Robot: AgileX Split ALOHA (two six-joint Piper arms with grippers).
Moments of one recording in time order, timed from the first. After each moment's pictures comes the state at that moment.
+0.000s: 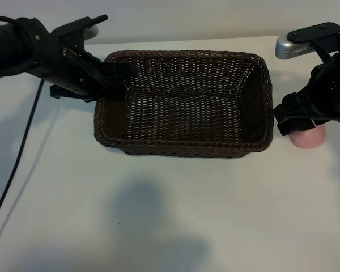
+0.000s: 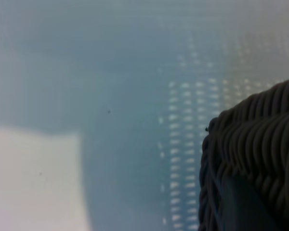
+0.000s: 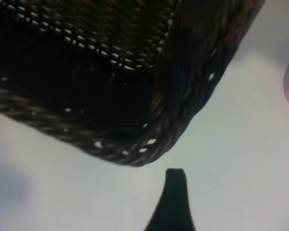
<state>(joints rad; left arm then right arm) -0.27 1.87 -1.21 -0.47 0.46 0.02 0.16 1.52 -1.10 0.20 0.95 -0.15</state>
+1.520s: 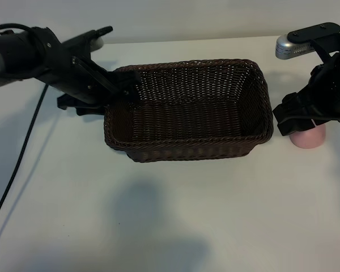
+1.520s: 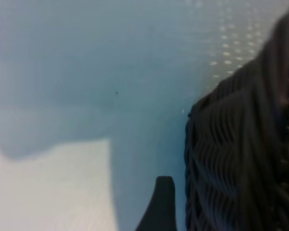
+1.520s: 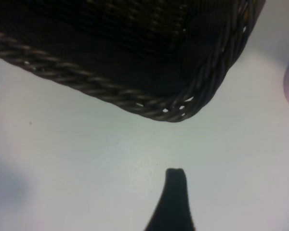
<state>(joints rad) -0.27 1.91 -1.21 -0.45 0.48 -0.05 0.16 1.52 -1.10 0.20 0.95 -0.15</state>
